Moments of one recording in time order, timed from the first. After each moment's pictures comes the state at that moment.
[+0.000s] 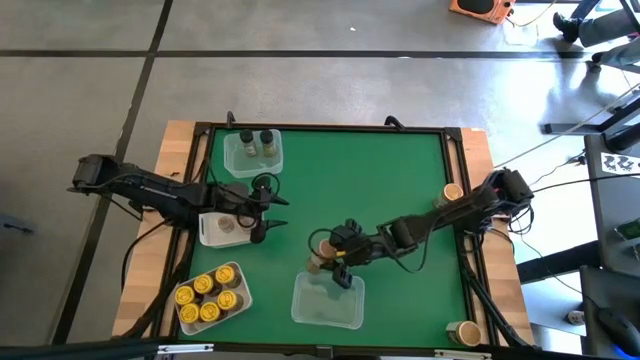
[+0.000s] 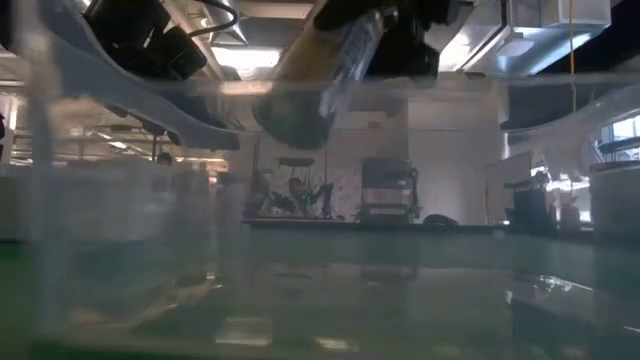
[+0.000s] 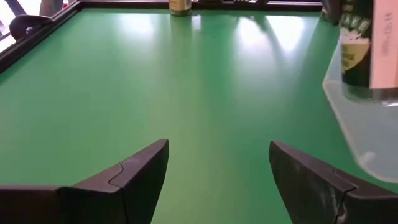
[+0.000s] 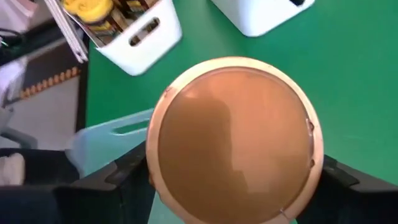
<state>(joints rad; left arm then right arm) 0.01 1.13 0.32 0.38 -0.04 -0.02 0.38 1.71 1.23 -0.23 0.22 0.64</state>
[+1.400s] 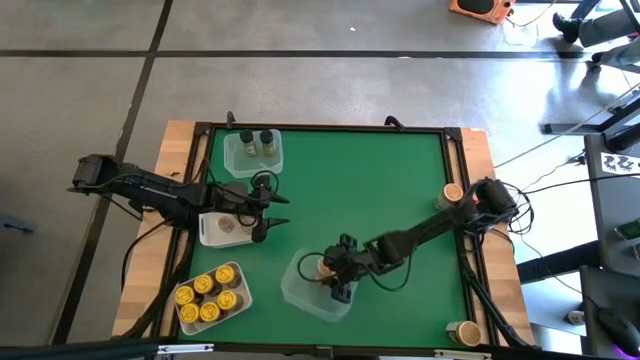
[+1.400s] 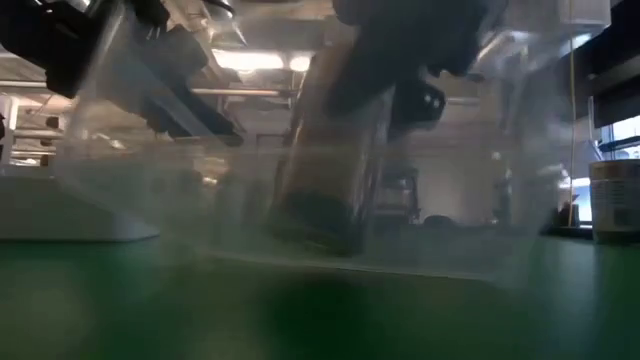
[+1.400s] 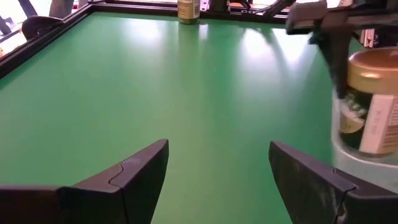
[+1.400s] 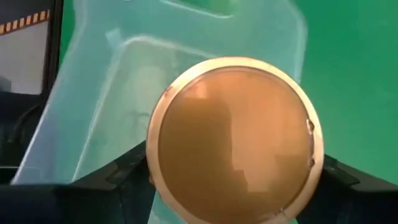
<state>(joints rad) 0.01 1.13 0.32 0.41 -0.06 -0.06 0.42 1.87 1.28 -0.28 0.16 0.60</state>
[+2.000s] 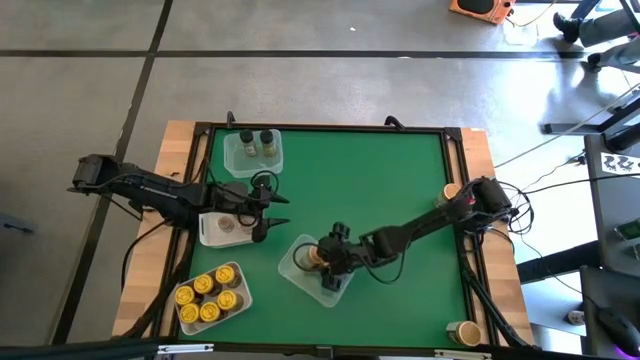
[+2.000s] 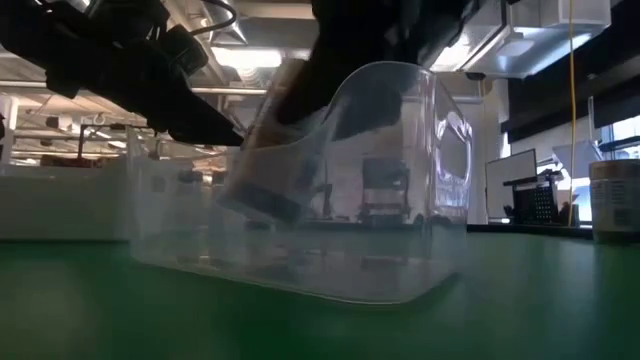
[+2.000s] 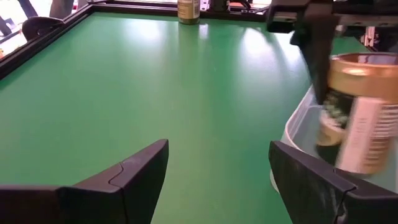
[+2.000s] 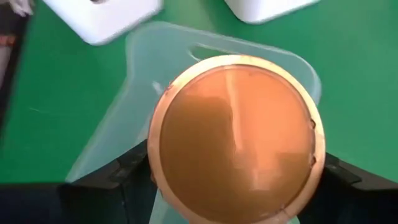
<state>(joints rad) 0.01 1.13 0.32 0.41 -0.06 -0.06 0.38 1.89 1.28 -0.16 0.30 0.47</state>
